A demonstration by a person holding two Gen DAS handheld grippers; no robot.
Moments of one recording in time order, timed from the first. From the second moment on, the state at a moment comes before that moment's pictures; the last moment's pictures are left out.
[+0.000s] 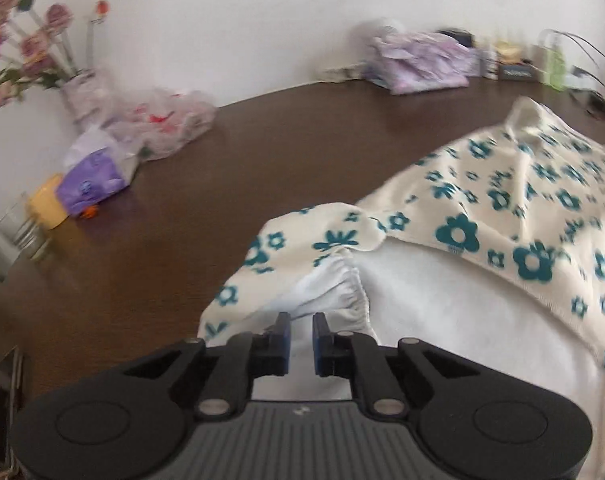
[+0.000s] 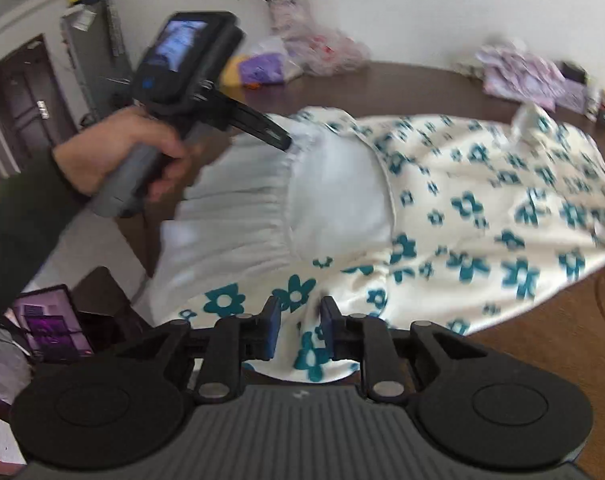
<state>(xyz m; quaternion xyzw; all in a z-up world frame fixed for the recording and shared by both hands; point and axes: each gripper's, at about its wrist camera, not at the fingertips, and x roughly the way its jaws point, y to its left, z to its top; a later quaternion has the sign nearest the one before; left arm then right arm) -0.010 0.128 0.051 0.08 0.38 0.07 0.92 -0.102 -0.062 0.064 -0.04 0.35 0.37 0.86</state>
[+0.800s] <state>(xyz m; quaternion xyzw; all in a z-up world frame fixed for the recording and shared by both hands) -0.102 0.069 0.045 0.16 0.41 -0.14 0.89 -0.052 -0.231 0.024 -0.11 0.38 0.10 0.91</state>
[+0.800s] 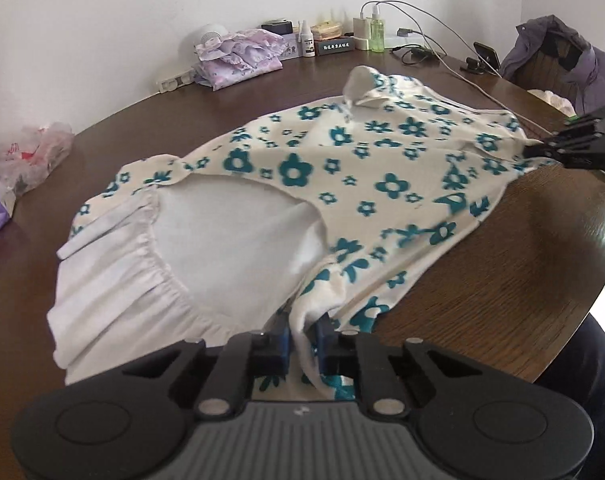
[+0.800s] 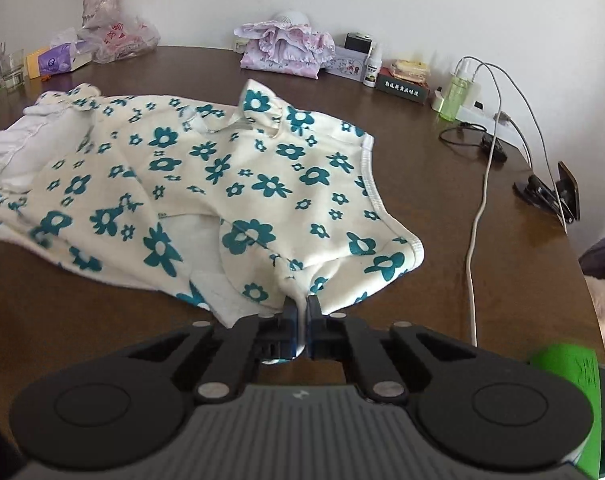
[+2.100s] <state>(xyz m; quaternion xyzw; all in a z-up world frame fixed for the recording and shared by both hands) -0.140 0.102 0.040 0.15 0.34 -0.30 0.88 -0.111 -0.178 0.033 -0.18 0.34 0.35 0.86</state>
